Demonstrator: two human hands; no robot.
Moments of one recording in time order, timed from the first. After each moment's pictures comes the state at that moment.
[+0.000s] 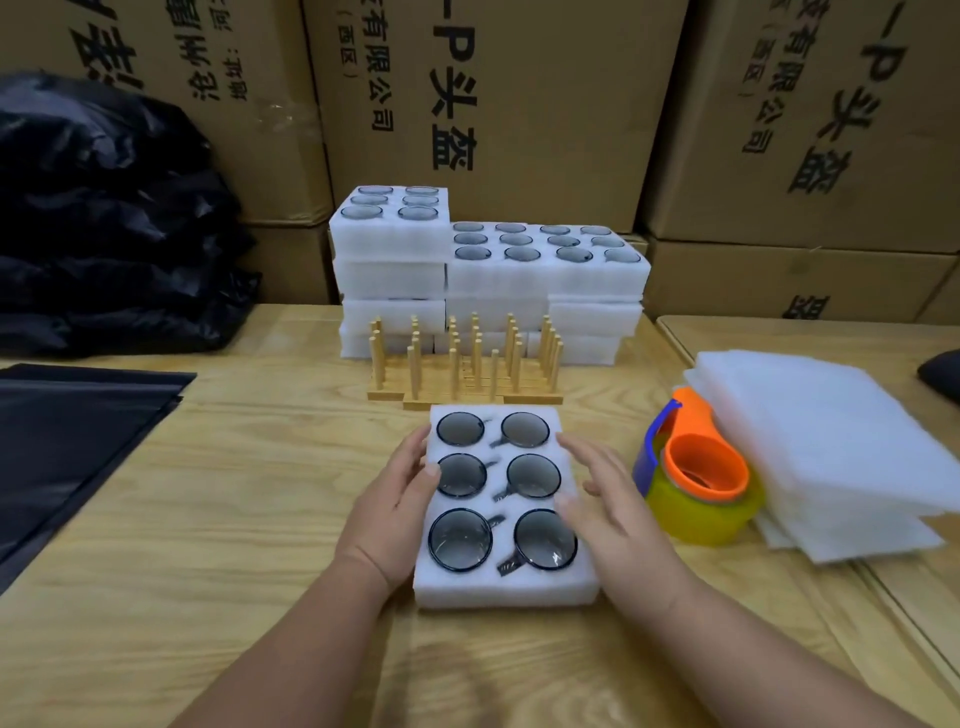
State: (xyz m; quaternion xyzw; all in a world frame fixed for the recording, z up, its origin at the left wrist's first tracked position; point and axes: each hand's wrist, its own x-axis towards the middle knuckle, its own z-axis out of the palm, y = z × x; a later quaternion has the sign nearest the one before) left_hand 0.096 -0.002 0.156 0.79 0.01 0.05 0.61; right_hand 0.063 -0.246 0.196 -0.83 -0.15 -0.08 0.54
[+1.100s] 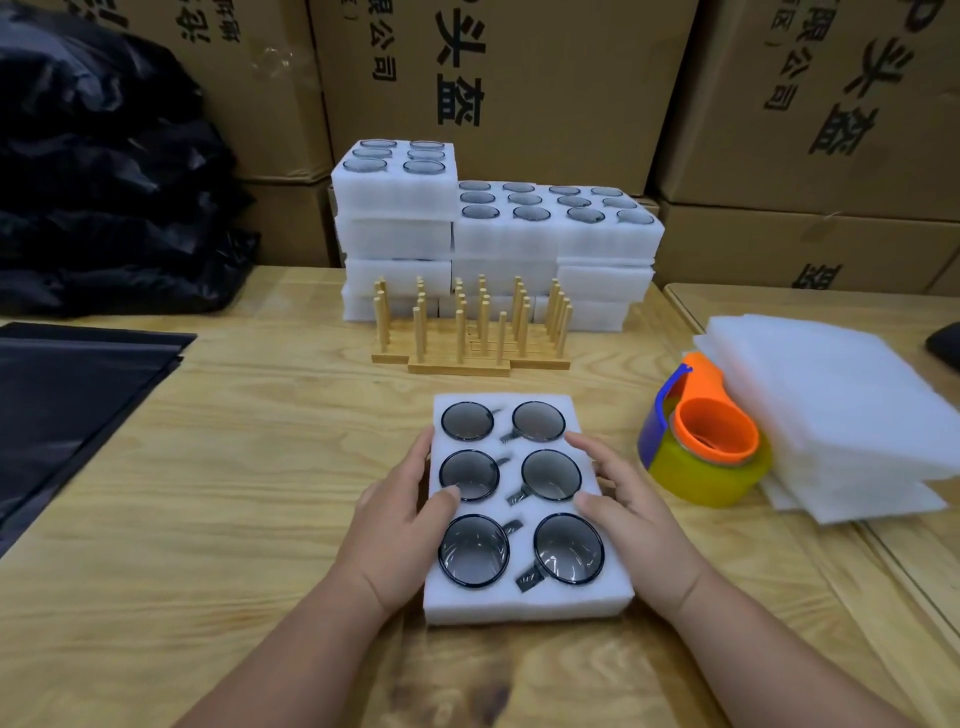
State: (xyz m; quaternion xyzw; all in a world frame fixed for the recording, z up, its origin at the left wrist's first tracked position) left_hand 0.040 -0.004 0.167 0.83 -0.04 0.01 0.56; right_hand 0.051 -0.251 0.173 -0.76 -0.11 0.00 0.64
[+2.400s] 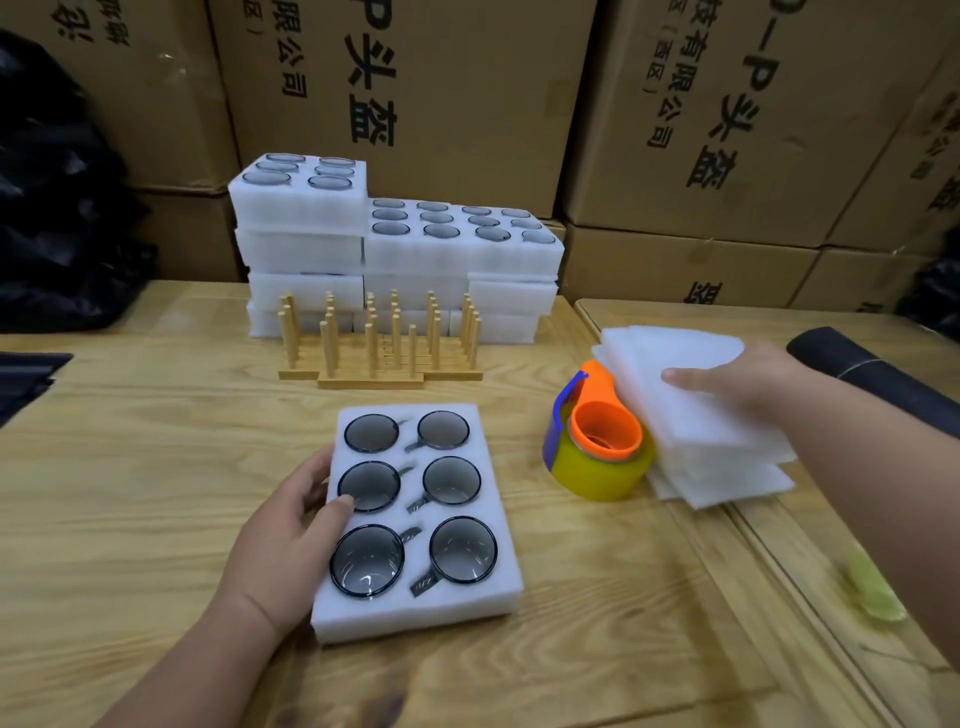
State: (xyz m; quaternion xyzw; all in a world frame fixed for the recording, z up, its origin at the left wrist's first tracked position) left_hand 0.034 -0.012 0.169 0.79 -0.02 0.06 0.61; right_hand 0.117 -0.437 0.312 -0.90 0.34 -0.02 0.26
